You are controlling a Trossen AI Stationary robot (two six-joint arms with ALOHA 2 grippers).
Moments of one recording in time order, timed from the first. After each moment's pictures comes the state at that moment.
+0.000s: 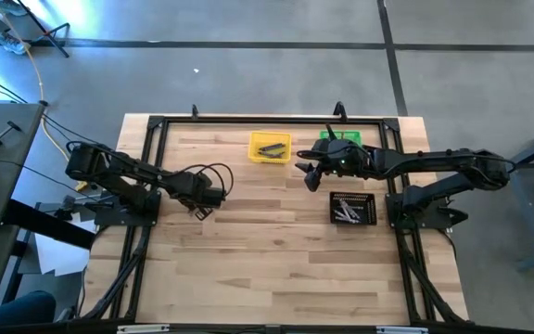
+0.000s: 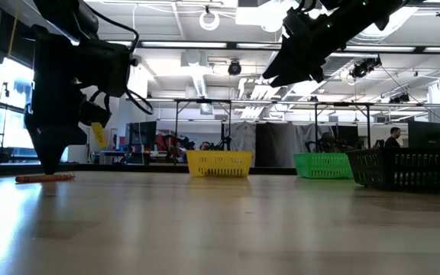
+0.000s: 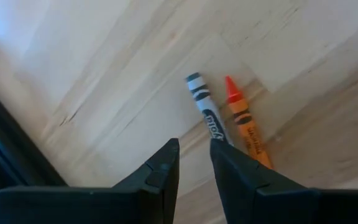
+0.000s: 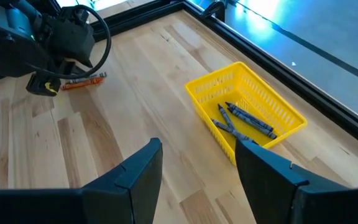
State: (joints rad) left arm -0.02 1.50 0.69 -0.94 -0.30 -0.84; right arm -0.17 1.24 0.82 -0.11 0.21 0.26
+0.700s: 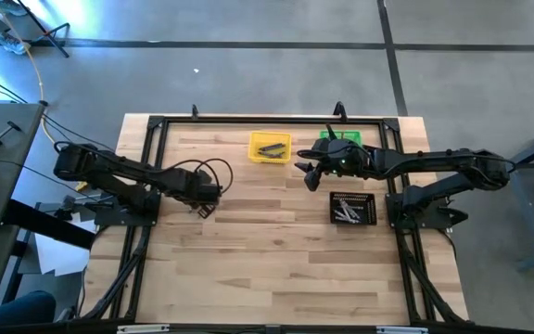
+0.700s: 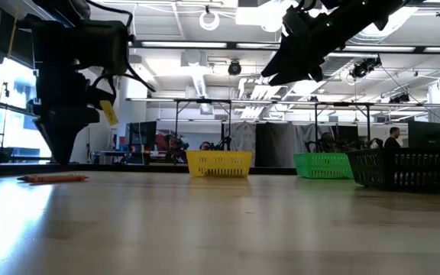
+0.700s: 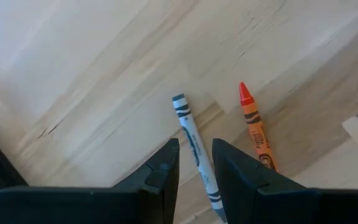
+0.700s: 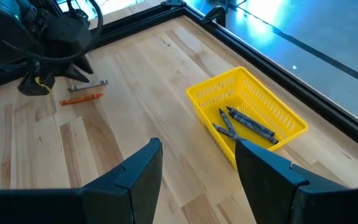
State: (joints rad) left arm -0.02 1.38 0.69 -0.89 -0.29 -0.86; right arm -0.17 1.24 0.82 -0.10 0.21 0.26
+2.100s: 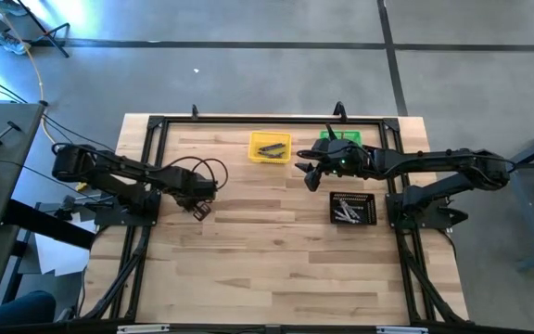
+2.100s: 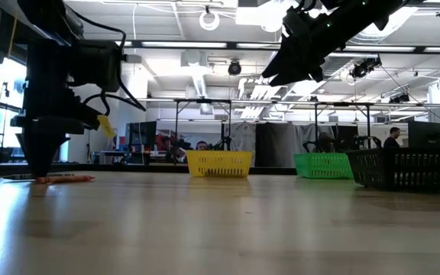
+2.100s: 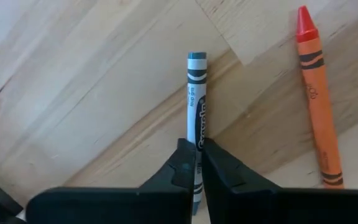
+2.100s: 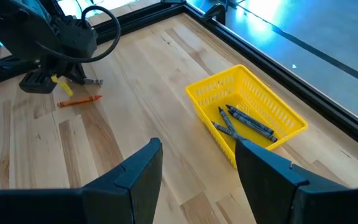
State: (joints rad) left arm 0.06 1.36 0.58 -0.82 -0.10 -0.81; right arm -0.17 1.24 0.82 -0.10 0.21 0.26
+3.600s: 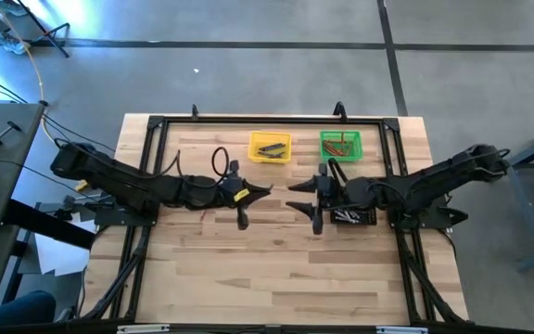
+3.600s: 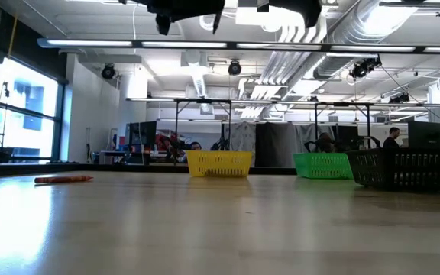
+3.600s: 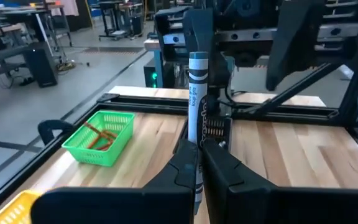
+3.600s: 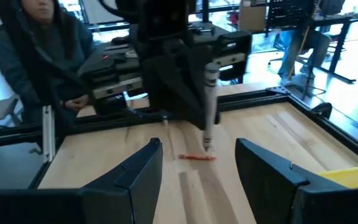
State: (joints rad) left arm -0.21 1.36 0.82 0.38 -0.42 -0.02; right arm 0.26 1.23 0.82 0.26 0.37 0.15
